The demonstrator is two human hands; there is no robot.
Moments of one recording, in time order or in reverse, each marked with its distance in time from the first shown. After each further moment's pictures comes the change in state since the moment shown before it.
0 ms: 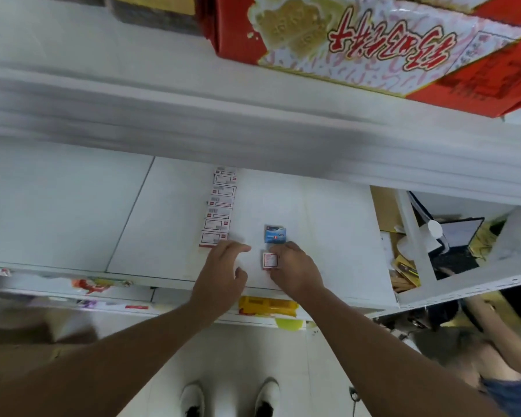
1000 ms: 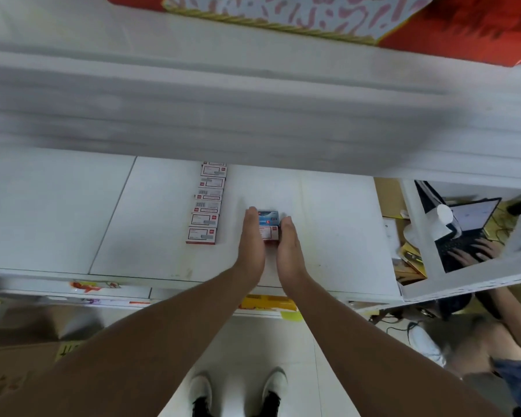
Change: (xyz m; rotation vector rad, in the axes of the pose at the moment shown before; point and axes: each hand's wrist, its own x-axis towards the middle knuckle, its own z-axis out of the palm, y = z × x) left_hand 0.078 0.070 0.073 -1.113 -0.020 -0.689; right_hand 0.028 0.000 0.019 1.335 0.103 0.362
